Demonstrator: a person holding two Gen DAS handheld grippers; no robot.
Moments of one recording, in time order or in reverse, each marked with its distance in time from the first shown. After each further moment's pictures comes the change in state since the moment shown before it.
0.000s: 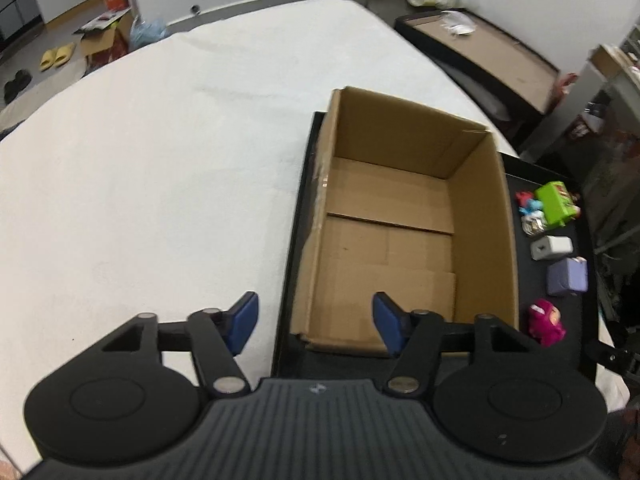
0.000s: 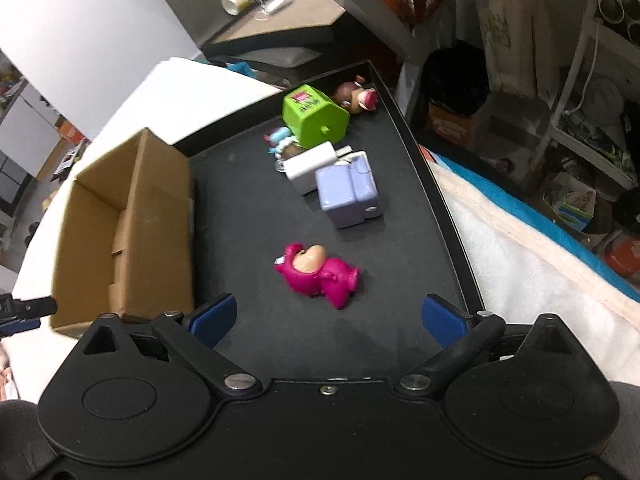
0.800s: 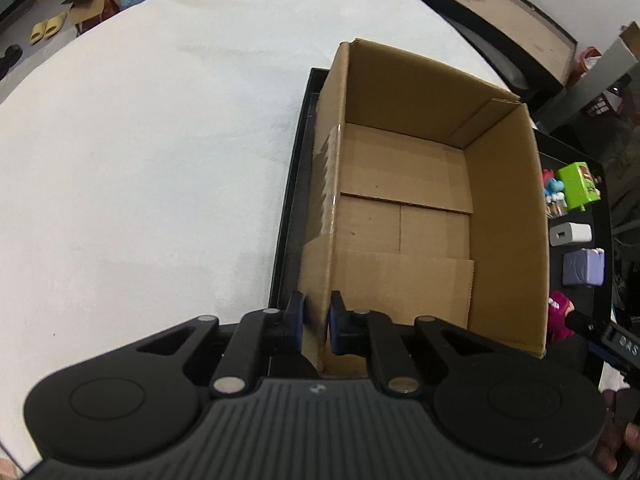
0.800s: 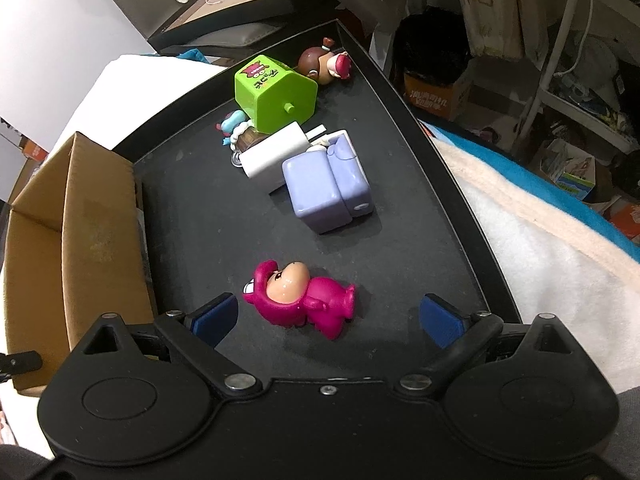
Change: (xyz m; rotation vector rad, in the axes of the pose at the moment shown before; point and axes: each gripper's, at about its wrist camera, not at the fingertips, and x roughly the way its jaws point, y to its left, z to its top) left arm 0.036 0.001 0.011 0.006 0.124 -0.015; right arm 0.051 0.002 0.009 0.084 0.030 -0.073
